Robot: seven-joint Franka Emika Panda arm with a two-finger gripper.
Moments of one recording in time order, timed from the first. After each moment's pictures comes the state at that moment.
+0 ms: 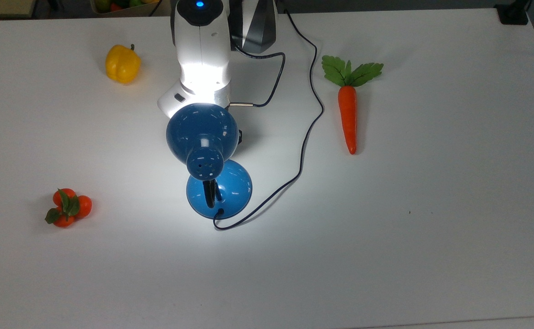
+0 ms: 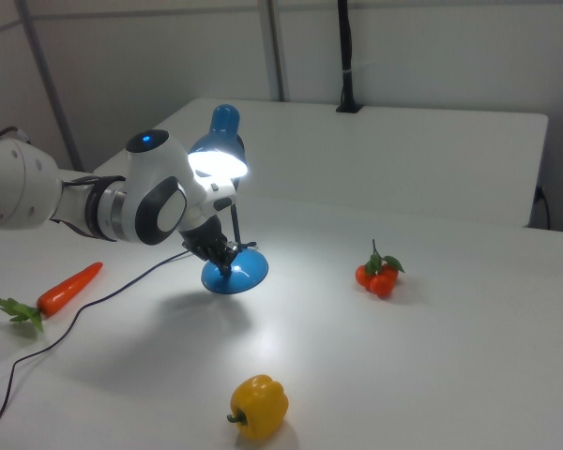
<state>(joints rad) 0.03 0.40 0.02 -1.87 -0.08 2.58 0.04</state>
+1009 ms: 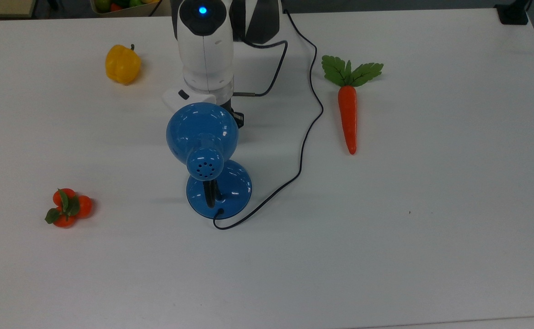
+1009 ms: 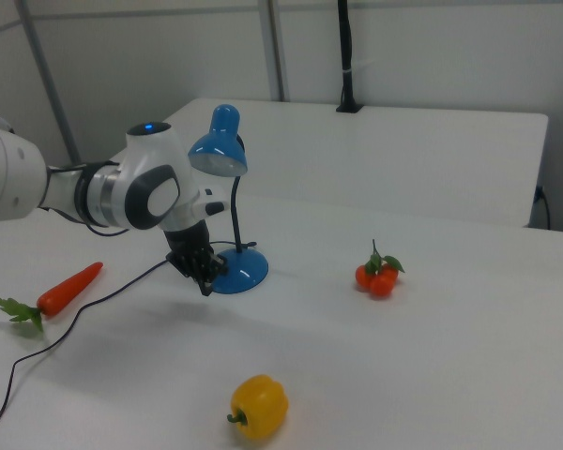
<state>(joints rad) 0.04 0.35 0.02 -1.87 -0.08 2.30 0.04</state>
